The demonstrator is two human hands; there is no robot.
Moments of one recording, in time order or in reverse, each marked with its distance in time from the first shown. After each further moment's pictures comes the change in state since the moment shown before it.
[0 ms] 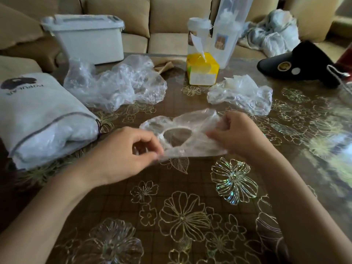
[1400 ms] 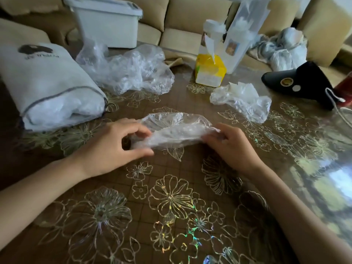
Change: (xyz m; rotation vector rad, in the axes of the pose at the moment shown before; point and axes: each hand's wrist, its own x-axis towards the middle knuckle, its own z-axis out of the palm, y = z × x) left_hand -0.021 -0.043 0.023 0.033 0.273 0.197; right_hand -0.011 0.032 0.004 0.007 -0.052 -0.436
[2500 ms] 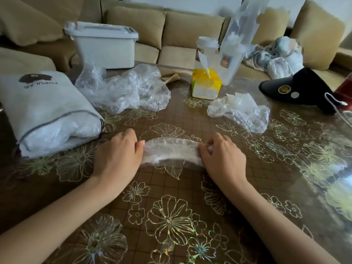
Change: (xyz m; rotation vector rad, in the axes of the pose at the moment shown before) left_hand 0.027 0.017 0.028 0.631 0.230 -0.445; right_hand 0.009 -0.007 0.028 -0.436 0.210 0.229
